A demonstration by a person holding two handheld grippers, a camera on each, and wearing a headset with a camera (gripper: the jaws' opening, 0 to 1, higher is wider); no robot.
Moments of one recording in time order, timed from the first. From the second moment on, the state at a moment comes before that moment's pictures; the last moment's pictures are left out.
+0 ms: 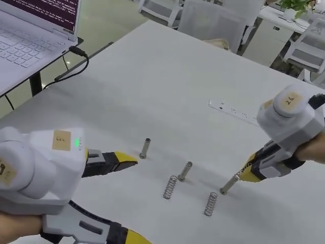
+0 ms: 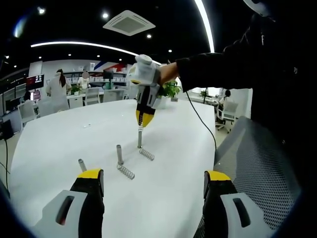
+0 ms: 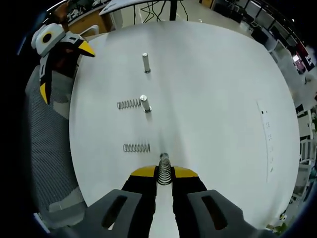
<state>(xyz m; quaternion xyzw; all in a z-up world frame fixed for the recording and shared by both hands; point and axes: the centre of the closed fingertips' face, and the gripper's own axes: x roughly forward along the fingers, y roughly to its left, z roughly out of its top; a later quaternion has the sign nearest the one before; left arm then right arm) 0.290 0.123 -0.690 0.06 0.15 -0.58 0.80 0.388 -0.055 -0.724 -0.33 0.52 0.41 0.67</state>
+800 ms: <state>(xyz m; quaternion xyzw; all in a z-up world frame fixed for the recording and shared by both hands) 0.291 0.128 -0.693 0.07 0.15 -0.57 0.80 0.388 -0.054 -0.764 -0.34 0.54 0.41 0.66</state>
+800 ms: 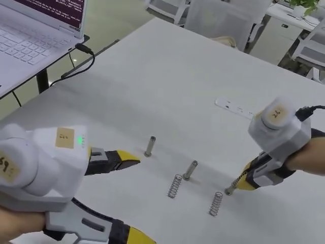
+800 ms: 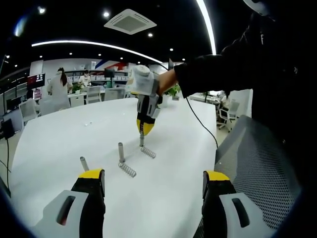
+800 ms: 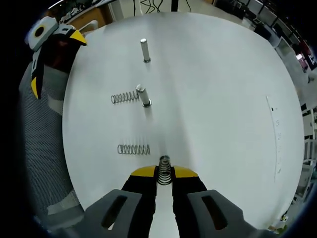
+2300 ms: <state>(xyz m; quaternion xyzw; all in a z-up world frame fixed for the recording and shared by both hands) 0.288 0.126 -0.695 0.08 0.16 -0.58 0.80 0.379 -0.061 -0.784 -0.35 0.54 0.41 0.65</state>
